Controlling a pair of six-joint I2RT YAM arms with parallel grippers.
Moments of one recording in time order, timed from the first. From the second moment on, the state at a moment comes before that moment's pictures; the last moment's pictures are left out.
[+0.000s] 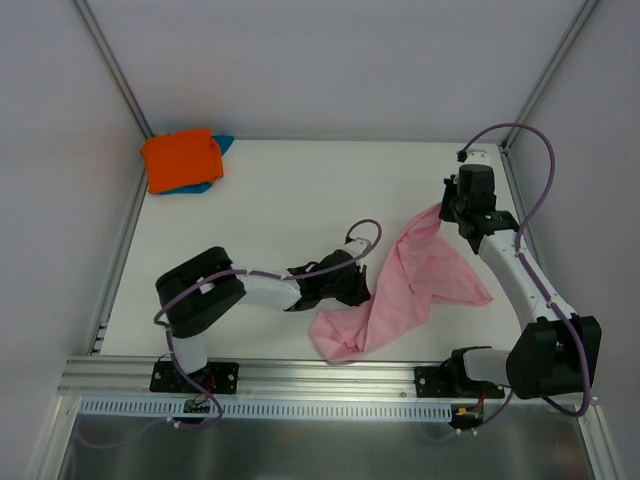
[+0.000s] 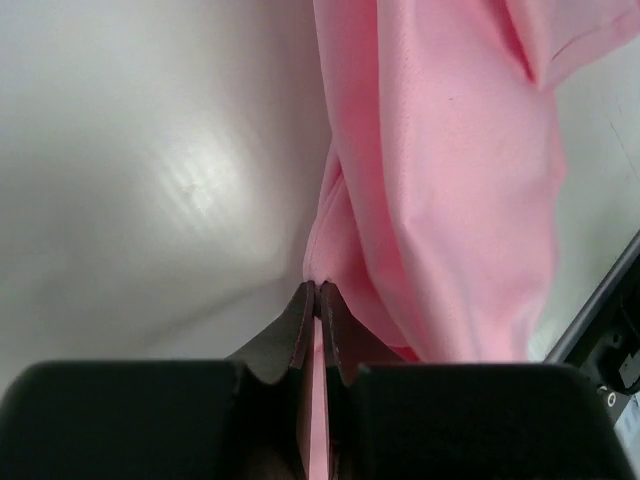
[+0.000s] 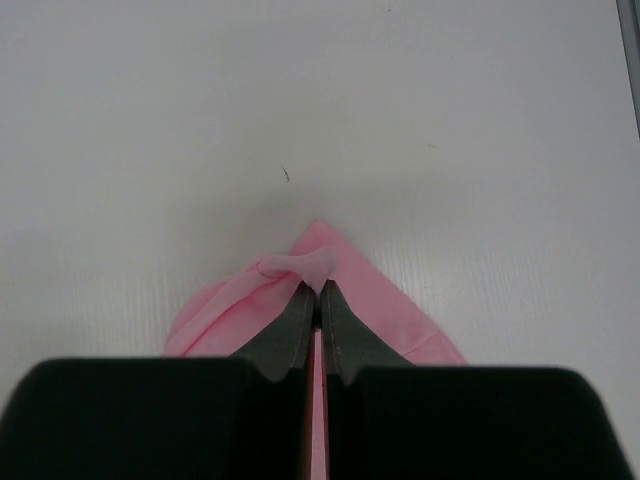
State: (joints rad) left arm -1.05 1.88 0.90 0.37 0.06 -0.64; right arm 0.15 1.28 1.03 -0.37 0.19 0.17
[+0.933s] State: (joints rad) left arm -0.99 1.41 0.85 -0.05 -0.33 -0.43; right arm 0.15 1.19 1.02 -0.41 0.17 0.17
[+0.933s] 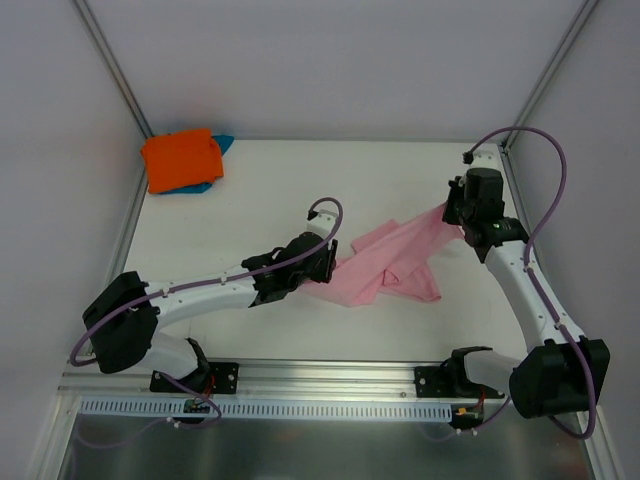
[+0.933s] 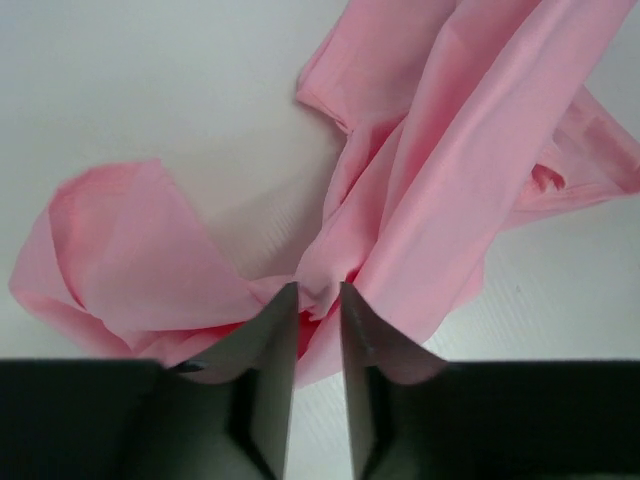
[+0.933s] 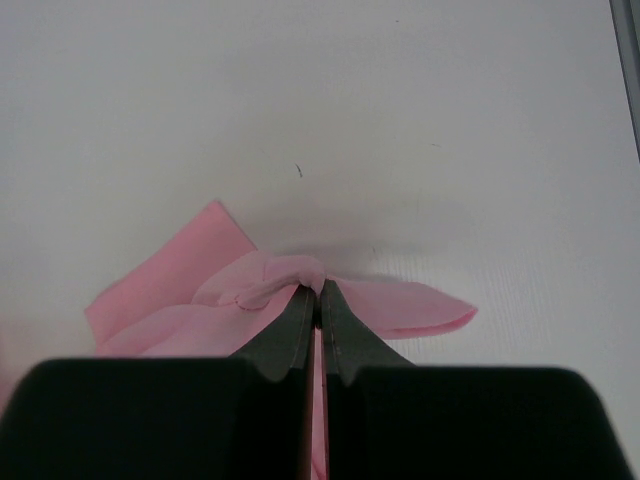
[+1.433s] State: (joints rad) left arm -0.99 1.45 0.84 -0.02 -0.34 -0.43; right arm 0.15 1.19 1.02 -0.42 0.17 0.17
